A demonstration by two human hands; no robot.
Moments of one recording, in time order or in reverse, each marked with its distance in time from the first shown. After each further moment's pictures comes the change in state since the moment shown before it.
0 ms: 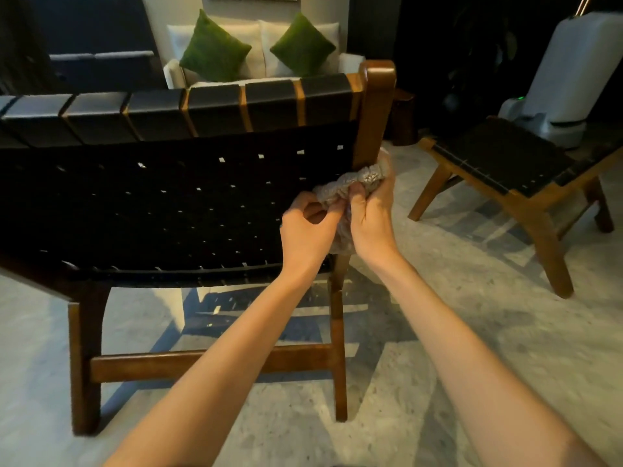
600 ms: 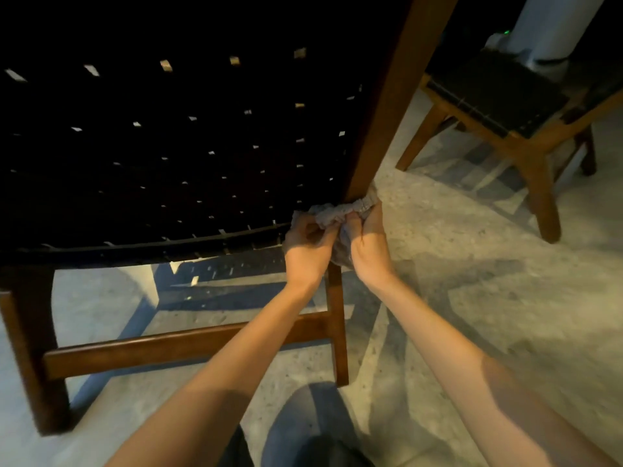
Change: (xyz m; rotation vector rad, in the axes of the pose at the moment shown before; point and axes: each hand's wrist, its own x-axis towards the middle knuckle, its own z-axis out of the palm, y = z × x) left_hand -0.031 -0.142 0.009 0.087 -0.083 -0.179; right_hand -0.086 0.127 0.013 -0.015 -0.026 0.418
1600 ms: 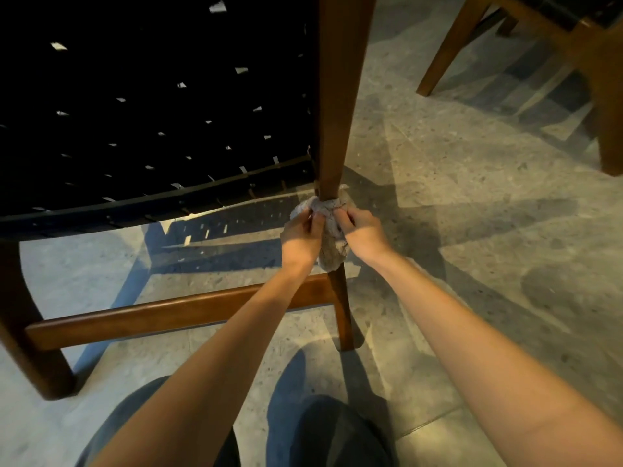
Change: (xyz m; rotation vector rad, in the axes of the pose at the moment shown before) left_hand -0.007 -0.116 0.038 0.228 -0.200 -0.363; right_hand -0.006 0.125 -0.010 -0.417 -0.275 0.390
